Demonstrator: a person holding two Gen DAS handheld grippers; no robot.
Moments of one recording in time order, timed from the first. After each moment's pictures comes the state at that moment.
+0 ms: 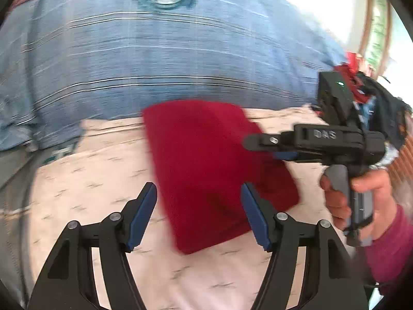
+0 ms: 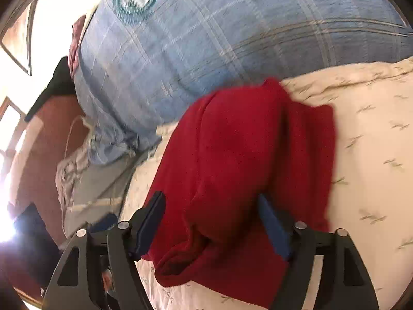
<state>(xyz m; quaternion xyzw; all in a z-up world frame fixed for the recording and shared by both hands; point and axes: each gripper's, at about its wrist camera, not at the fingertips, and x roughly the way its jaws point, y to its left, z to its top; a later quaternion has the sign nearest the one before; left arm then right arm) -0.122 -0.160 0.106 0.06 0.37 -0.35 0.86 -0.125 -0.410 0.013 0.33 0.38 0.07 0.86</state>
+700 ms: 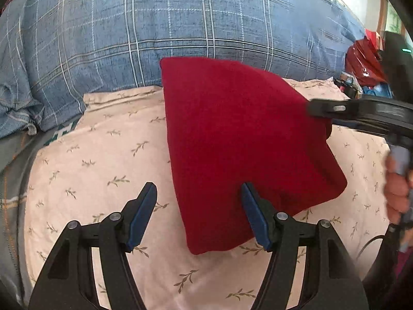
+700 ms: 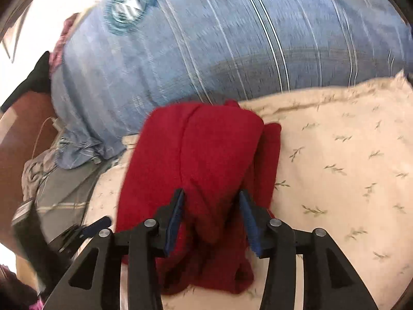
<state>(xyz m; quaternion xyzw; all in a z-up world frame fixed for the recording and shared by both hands) -0.103 -0.199 0.063 0.11 0.42 -0.31 0.85 -0.184 -0.425 0.033 0.26 0.35 -0.03 0.90</state>
